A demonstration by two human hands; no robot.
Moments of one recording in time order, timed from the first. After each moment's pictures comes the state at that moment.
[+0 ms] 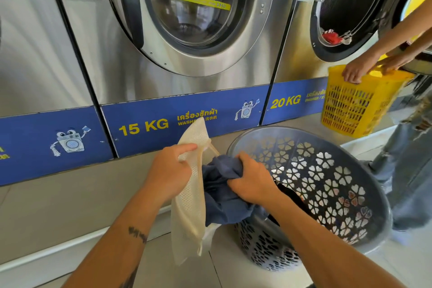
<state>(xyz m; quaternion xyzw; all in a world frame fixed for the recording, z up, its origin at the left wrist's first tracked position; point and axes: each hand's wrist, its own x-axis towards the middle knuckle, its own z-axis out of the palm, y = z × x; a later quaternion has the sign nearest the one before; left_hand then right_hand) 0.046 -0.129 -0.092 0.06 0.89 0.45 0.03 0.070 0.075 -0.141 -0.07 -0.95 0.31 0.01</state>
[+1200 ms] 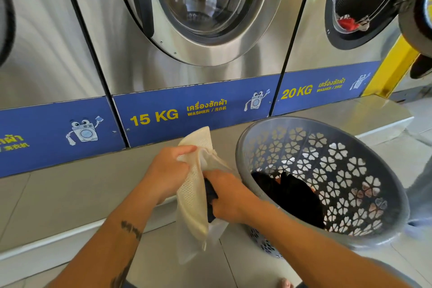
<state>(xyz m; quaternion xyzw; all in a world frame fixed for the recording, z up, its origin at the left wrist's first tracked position) 0.043 -0.161 -0.116 0.04 0.86 0.49 0.07 0.084 0.004 -0.170 0.12 -0.94 0.30 -0.08</state>
